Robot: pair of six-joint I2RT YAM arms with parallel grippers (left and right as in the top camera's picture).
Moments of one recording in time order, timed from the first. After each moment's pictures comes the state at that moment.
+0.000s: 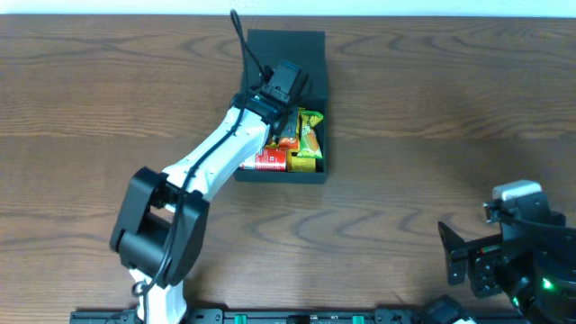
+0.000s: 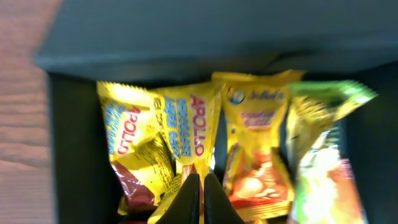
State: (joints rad) left arm -0.53 1.96 1.47 -0.67 -0.20 -0.38; right arm 0.51 0.76 1.52 -1.50 0.28 0.13
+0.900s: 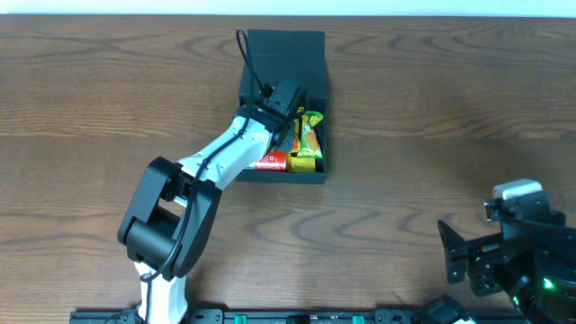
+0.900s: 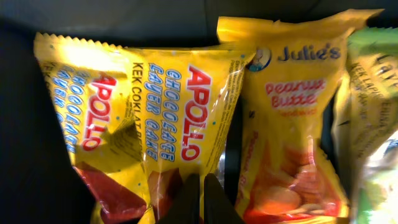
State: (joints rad) left arm -0.53 2.00 1.38 -0.58 -0.20 -0.38; right arm 0.51 0.76 1.52 -1.49 0.28 0.13
